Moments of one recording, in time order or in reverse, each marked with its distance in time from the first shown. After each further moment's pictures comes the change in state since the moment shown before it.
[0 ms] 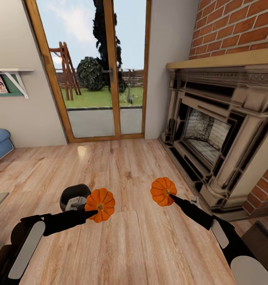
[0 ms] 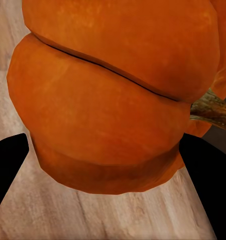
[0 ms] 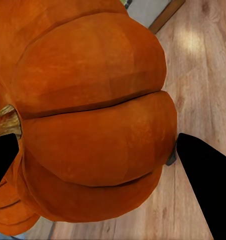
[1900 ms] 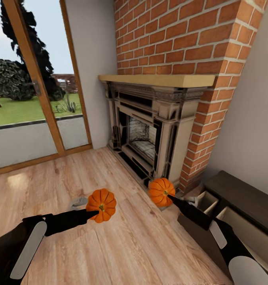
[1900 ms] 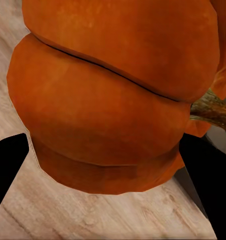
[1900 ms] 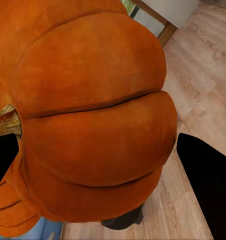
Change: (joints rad) left arm 0.000 -0.008 -0.009 -0.001 -0.009 -0.002 0.000; right arm 0.001 0.014 -0.001 0.008 0.003 -0.002 -0.012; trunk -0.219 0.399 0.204
